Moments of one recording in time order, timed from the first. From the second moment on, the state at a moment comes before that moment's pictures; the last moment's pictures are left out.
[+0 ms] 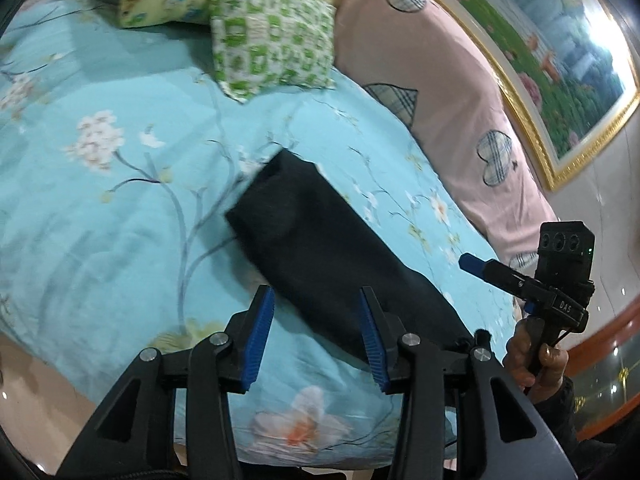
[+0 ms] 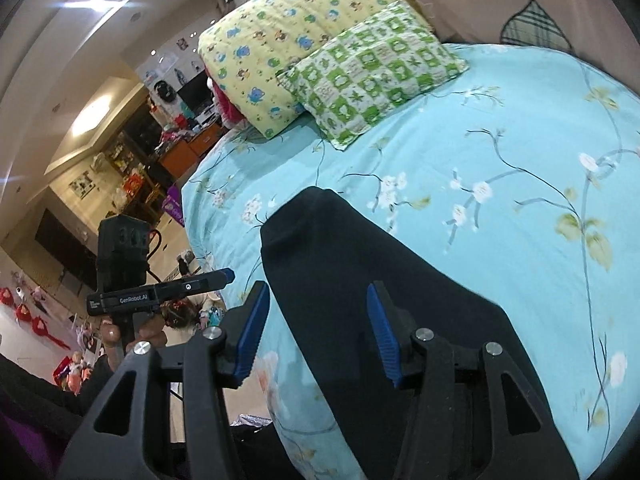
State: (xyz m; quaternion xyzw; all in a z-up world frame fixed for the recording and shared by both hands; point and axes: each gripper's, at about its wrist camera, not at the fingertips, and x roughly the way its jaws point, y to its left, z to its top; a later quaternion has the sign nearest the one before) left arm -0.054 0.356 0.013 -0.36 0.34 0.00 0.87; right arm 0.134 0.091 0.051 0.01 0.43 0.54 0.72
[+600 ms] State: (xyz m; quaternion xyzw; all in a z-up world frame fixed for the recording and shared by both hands) left arm -0.022 0.375 -0.019 -0.41 0.36 0.02 0.84; right arm 0.189 0.192 0.020 -0.07 0.48 0.54 0.69
